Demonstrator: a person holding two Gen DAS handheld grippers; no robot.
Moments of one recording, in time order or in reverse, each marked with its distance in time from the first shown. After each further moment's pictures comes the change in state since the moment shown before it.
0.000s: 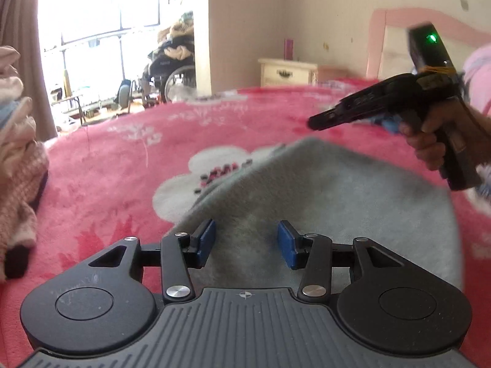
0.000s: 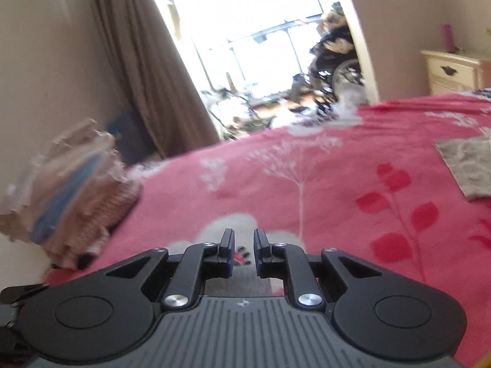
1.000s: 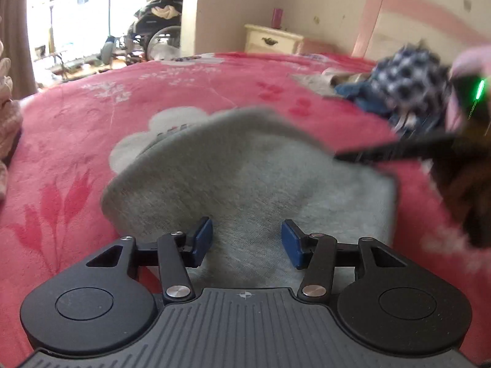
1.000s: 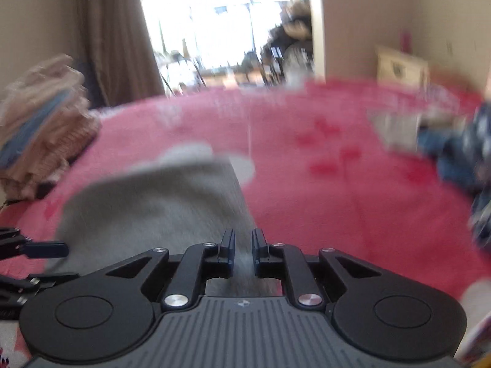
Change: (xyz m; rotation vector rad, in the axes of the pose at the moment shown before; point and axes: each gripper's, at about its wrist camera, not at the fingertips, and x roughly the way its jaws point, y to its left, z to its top) left arm -0.007 -0.040 -0.002 -0.049 0.174 -0.059; right arm -0.076 0.052 -0.064 -0.118 0.087 -0.316
